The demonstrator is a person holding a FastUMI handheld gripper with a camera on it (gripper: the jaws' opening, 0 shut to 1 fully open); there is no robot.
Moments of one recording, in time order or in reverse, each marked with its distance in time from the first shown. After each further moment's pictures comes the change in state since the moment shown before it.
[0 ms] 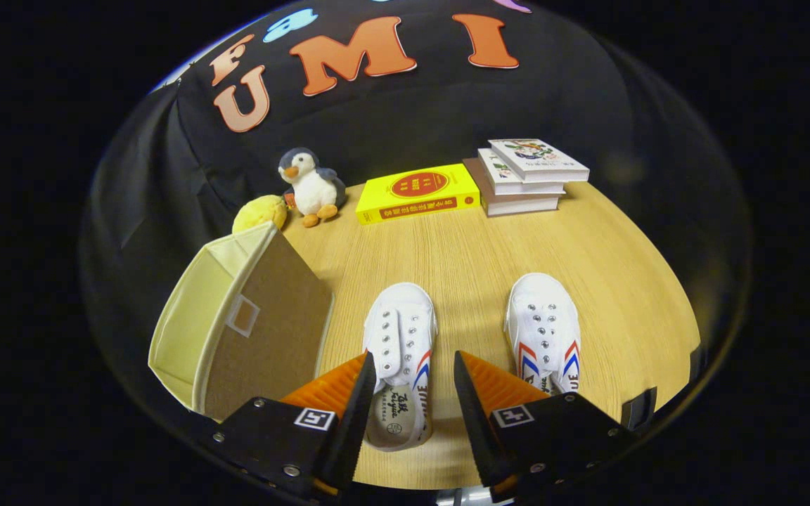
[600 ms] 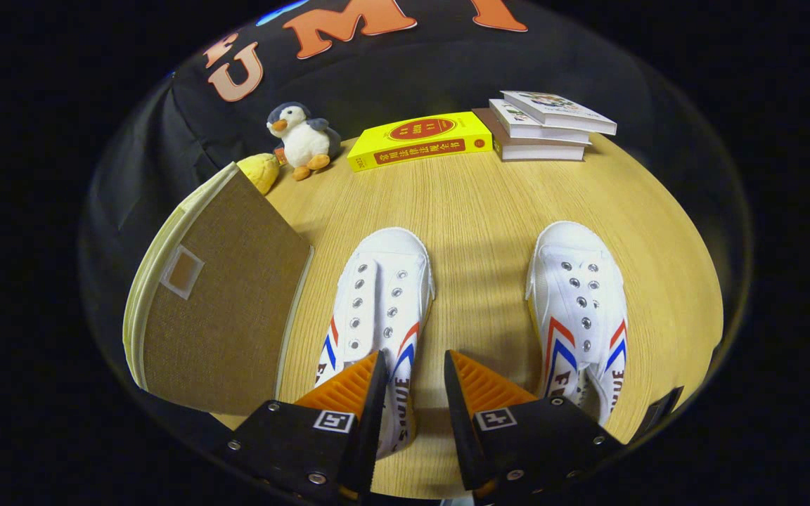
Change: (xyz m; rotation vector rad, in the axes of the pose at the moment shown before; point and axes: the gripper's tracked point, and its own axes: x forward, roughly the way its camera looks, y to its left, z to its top) arm 0.051 -0.009 -0.041 -0.004 0.153 0.052
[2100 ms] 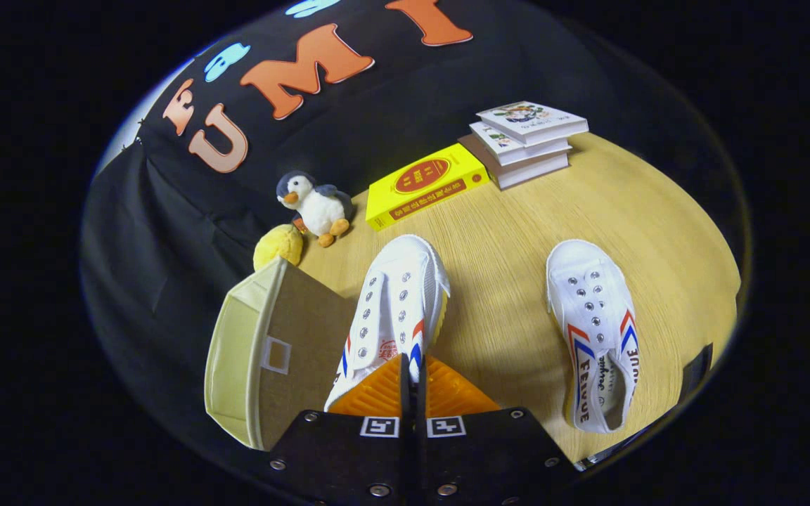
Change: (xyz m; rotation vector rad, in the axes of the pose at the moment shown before) arm -0.066 0.042 0.060 0.243 -0.167 0.094
